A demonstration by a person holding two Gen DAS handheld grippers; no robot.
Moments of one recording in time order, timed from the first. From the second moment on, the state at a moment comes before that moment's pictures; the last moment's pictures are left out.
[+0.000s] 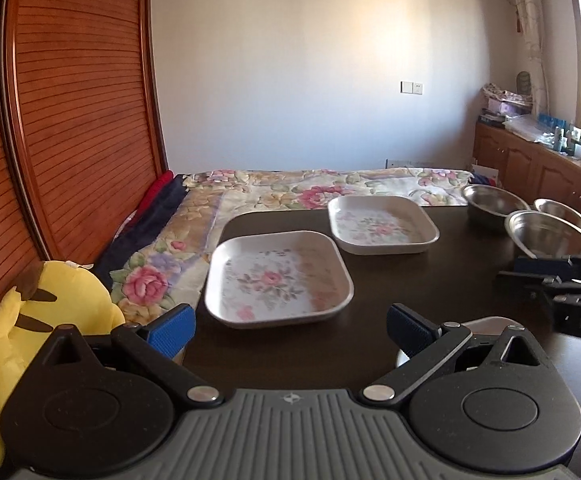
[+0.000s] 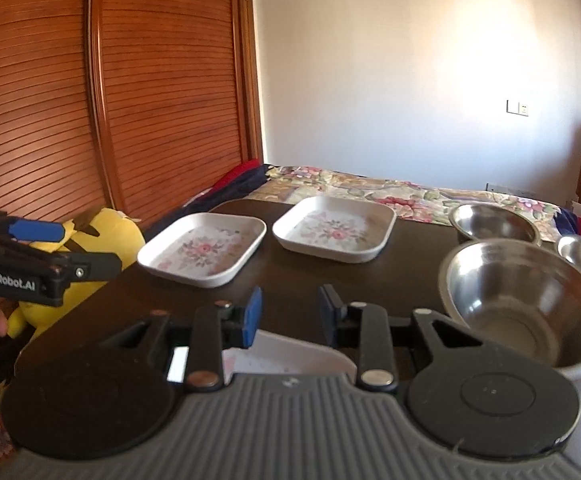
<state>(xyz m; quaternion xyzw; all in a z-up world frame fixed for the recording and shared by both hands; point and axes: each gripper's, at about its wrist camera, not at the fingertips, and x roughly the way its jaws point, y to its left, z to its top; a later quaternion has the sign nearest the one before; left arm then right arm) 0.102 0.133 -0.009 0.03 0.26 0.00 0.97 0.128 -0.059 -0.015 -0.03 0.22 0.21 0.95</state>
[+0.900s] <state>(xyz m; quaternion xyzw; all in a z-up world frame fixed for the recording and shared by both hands) 0.210 0.206 -0.040 0.02 0.29 -0.02 0.96 0.238 0.014 -0.024 -0.04 0.30 0.27 0.92</state>
